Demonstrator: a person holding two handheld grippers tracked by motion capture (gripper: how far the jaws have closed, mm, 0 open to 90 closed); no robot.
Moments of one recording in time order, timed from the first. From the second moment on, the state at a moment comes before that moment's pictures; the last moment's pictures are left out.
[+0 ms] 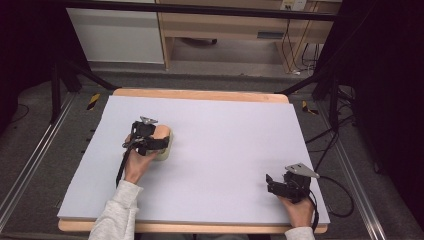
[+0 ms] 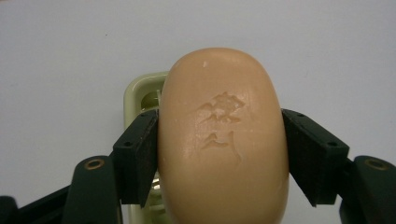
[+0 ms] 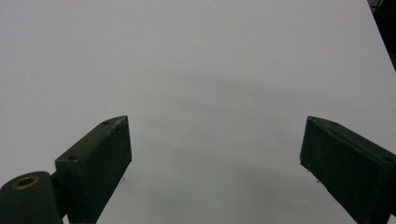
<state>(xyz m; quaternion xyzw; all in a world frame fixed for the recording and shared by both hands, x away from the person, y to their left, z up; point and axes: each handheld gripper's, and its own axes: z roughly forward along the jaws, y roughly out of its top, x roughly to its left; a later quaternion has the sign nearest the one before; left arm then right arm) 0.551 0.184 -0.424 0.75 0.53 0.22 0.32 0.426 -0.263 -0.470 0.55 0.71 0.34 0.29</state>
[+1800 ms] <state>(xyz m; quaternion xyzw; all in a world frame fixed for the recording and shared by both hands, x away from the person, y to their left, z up) 0.562 0.187 -0.446 0.76 0.54 0.22 0.29 0.426 -0.264 -0.470 0.55 0.71 0.34 0.29</state>
